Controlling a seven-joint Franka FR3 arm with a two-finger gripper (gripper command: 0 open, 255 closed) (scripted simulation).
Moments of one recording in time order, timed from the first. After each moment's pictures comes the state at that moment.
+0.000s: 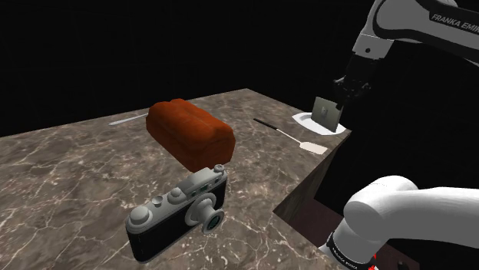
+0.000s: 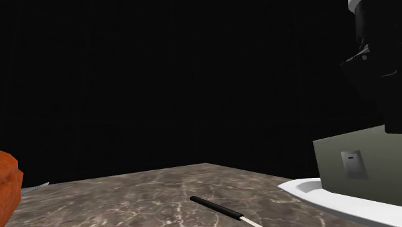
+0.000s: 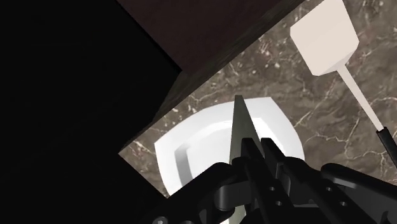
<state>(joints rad) -0.31 -0.90 -0.19 -2.24 -0.16 1.42 0.28</state>
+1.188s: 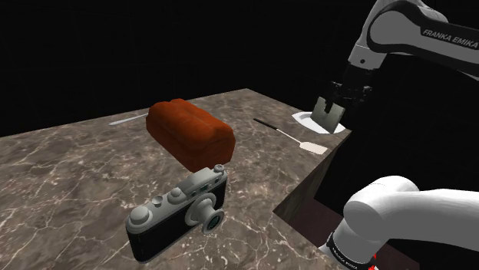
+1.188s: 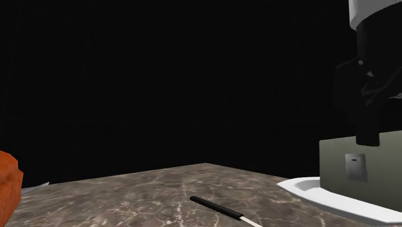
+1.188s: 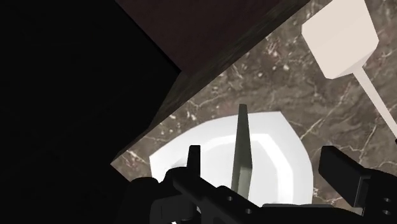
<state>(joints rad) -0.32 -0.93 -0.20 -2.33 -0.17 1.48 0.28</state>
